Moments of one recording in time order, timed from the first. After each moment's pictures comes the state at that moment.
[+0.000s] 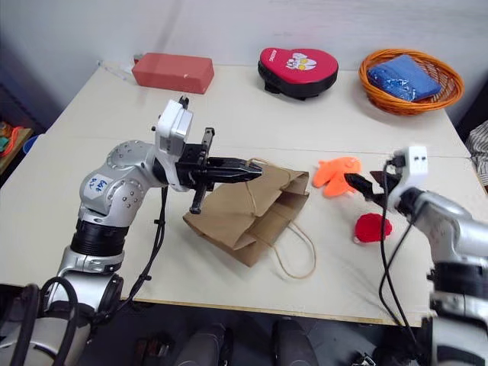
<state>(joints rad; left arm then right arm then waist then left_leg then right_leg) -0.83 0.41 -0.08 0.00 -0.60 0.50 -1.18 -0.63 -0.67 -0.26 0.34 0.56 0.77 0.56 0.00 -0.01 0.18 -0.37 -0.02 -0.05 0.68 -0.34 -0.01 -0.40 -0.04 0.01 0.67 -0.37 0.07</state>
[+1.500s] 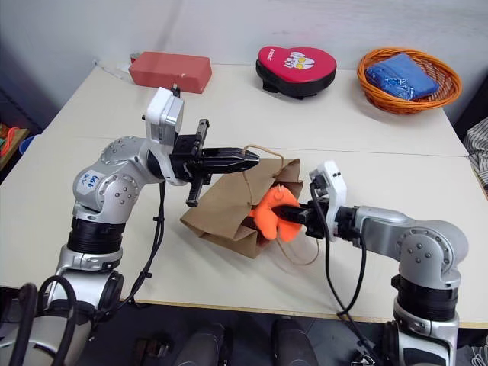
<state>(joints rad) -0.85 0.40 -0.04 0.01 -0.64 0.54 -1.16 -0.51 -0.49 -0.23 -0.39 0.99 1.40 0.38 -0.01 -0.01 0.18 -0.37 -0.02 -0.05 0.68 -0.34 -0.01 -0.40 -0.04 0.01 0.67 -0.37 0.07</state>
